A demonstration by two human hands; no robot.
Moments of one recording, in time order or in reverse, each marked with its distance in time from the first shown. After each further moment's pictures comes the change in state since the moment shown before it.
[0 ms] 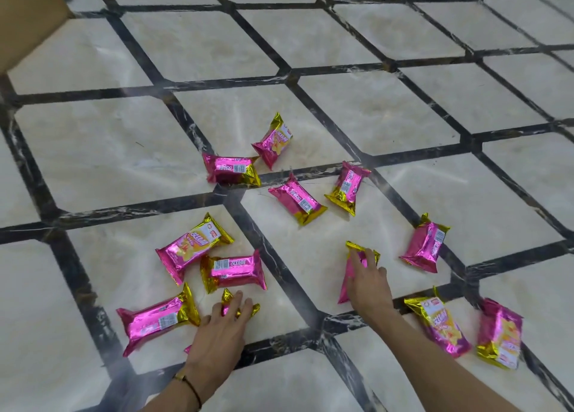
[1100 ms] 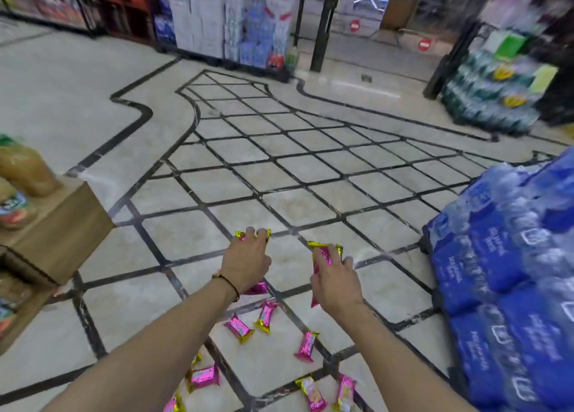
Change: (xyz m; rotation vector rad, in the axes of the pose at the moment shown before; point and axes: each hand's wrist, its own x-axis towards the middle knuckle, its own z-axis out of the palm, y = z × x) left_hand -0.313 0.229 -0.768 0.010 0.637 0.142; right_hand -0.317 0.071 -0.746 0.000 0.397 -0.119
